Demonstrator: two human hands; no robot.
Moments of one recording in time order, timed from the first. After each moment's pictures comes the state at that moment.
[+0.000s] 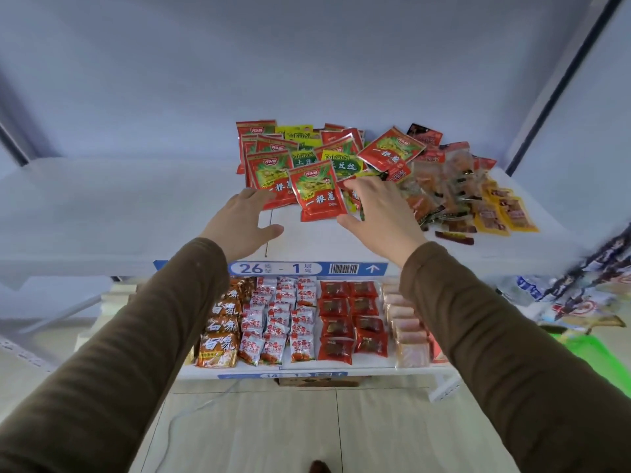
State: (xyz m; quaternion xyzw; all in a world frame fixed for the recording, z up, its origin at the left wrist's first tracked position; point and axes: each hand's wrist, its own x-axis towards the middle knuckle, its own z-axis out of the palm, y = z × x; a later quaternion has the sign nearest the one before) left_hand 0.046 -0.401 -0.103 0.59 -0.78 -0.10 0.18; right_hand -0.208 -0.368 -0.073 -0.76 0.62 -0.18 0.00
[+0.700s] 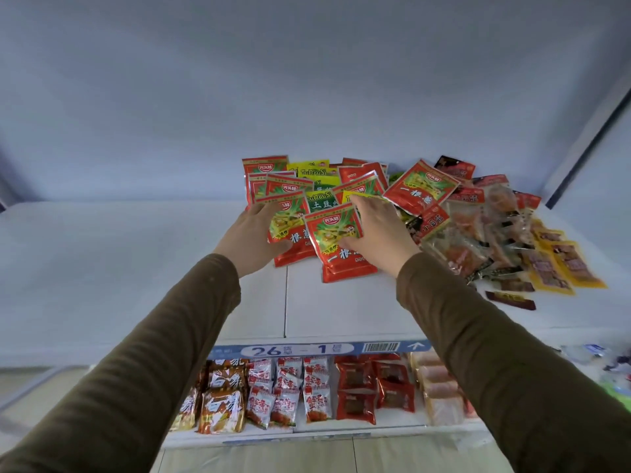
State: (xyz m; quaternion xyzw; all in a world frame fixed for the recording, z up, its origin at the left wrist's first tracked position) left_hand 0.064 -0.546 -0.105 0.58 -0.78 -0.14 0.20; right_hand -0.180 -0.524 -0.089 -0.75 0.64 -0.16 0.05
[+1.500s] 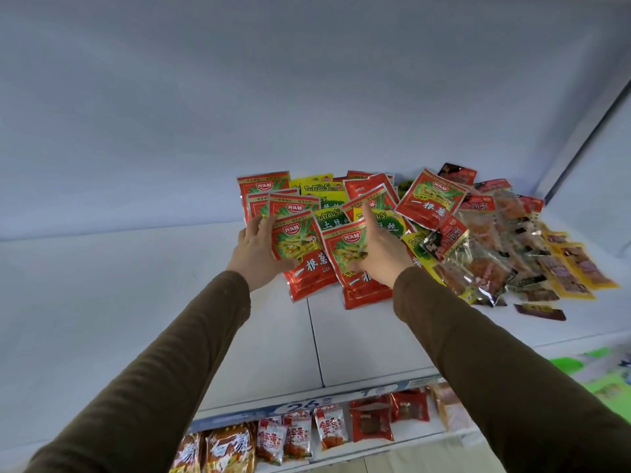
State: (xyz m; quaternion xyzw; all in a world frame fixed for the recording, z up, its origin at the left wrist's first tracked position) left_hand 0.093 -0.639 -0.145 0.57 -0.76 -0.22 0.20; right_hand -0.146 -0.580 -0.122 -0.65 0.74 -0.14 0.09
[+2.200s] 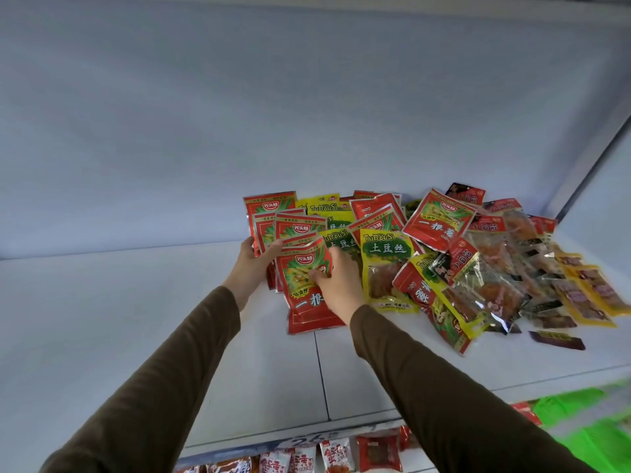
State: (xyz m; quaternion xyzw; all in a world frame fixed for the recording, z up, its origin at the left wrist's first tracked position) left_hand 0.100 -0.672 -0.156 0.53 -0.49 -0.55 0.41; right_hand -0.071 -0.614 -0.162 -0.59 0.70 -0.35 0.20
